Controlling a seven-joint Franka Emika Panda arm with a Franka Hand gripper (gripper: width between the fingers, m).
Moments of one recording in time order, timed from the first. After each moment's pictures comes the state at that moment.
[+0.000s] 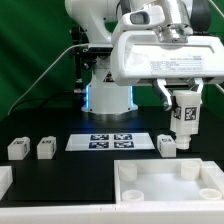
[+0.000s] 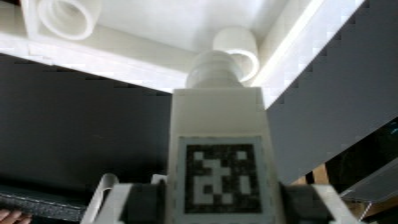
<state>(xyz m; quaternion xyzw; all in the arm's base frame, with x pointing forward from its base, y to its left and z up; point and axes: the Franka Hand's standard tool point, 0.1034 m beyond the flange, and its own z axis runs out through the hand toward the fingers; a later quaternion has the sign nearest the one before) 0.582 0.092 0.139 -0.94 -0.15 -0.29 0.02</state>
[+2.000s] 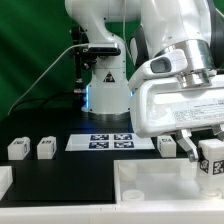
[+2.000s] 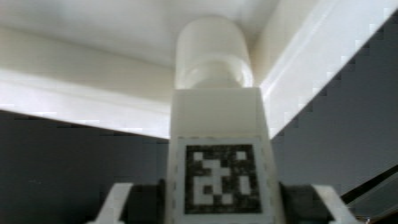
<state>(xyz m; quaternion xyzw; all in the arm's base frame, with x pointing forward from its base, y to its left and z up) 0.619 0.116 0.078 -0.95 -0.16 -0.28 0.04</state>
